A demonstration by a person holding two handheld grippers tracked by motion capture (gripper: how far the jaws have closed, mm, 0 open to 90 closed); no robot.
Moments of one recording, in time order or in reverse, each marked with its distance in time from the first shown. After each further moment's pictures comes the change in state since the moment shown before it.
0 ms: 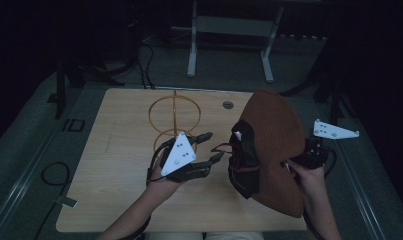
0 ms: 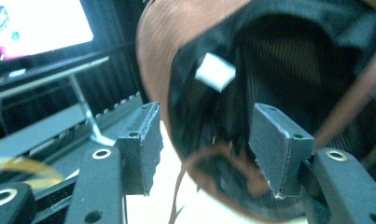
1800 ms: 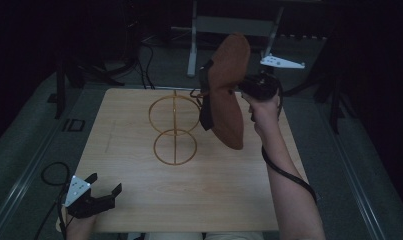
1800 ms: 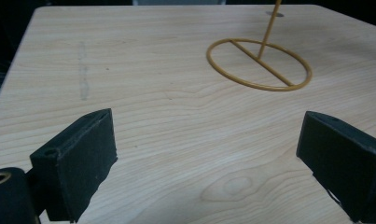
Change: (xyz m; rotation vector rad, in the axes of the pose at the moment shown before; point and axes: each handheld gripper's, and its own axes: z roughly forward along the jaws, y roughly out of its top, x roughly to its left) left arm 0.059 -0.210 -0.171 0.259 0.499 -0.421; right arm -0.051 0.097 0.147 -0.011 -0.134 -0.034
